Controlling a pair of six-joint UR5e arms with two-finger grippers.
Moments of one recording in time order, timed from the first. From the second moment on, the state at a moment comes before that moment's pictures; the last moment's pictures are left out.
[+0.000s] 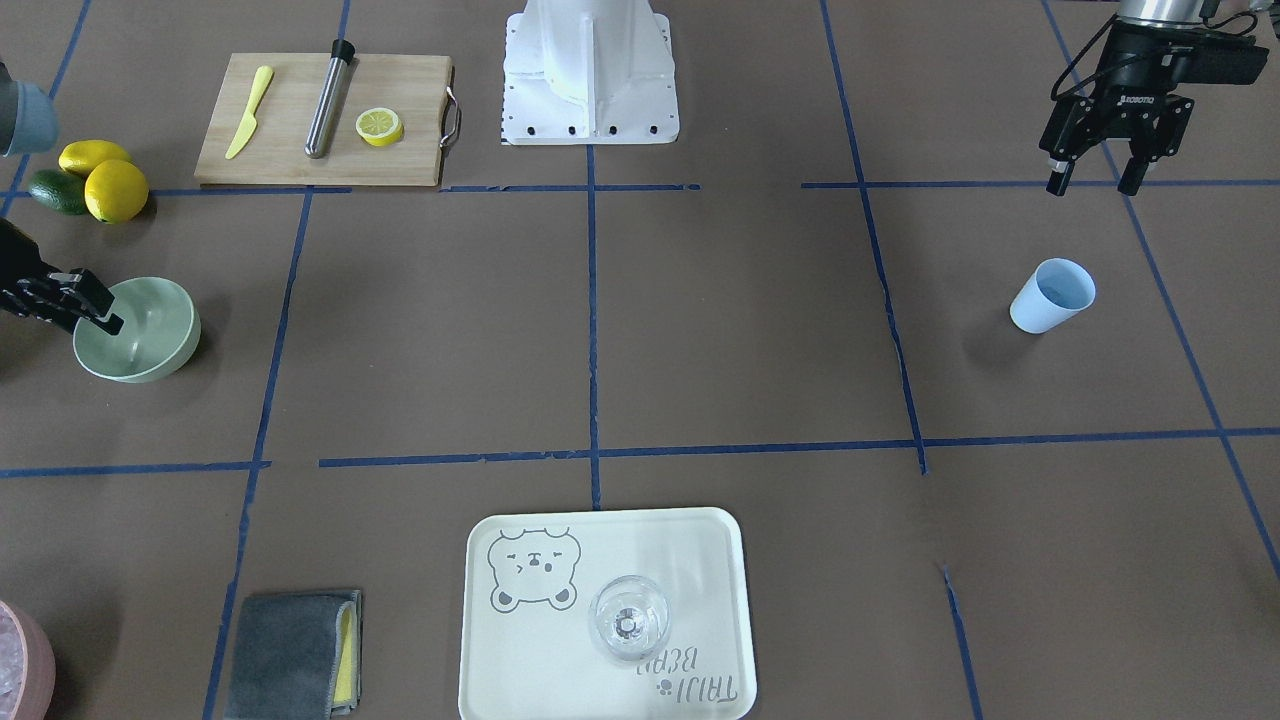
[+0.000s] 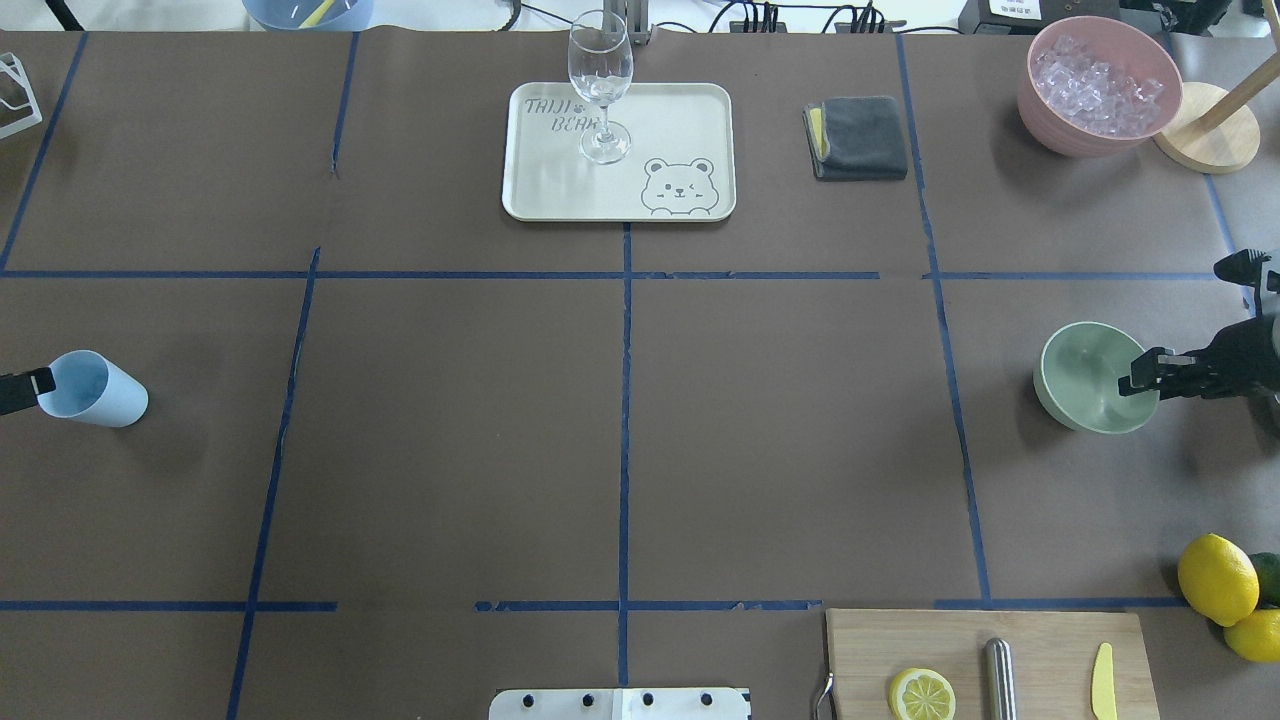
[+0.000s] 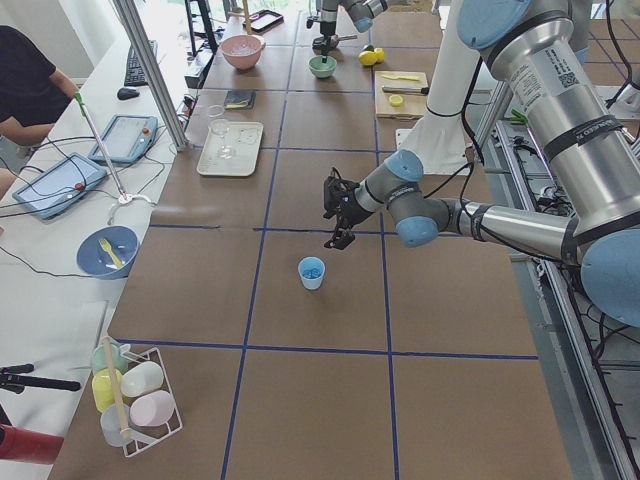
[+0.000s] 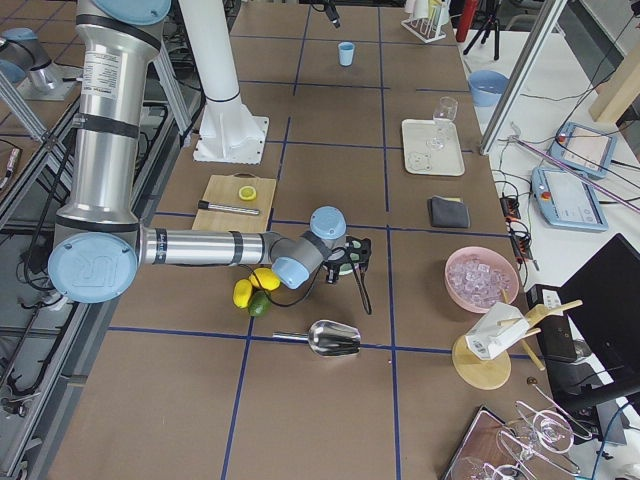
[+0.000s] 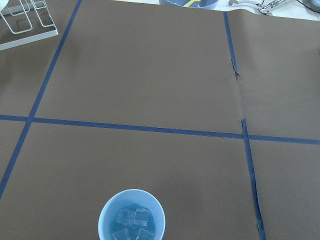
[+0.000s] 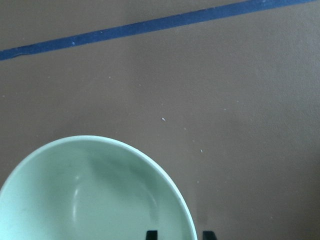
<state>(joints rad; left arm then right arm) -0.66 -1.04 -2.19 -2.47 -1.51 -1.23 0.99 -1.73 1.62 -0.74 2.23 1.01</state>
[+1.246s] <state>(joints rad) -0.17 -1.01 -1.96 -2.52 -0.90 -1.54 0.91 -1.46 1.92 -1.14 2.32 1.30</state>
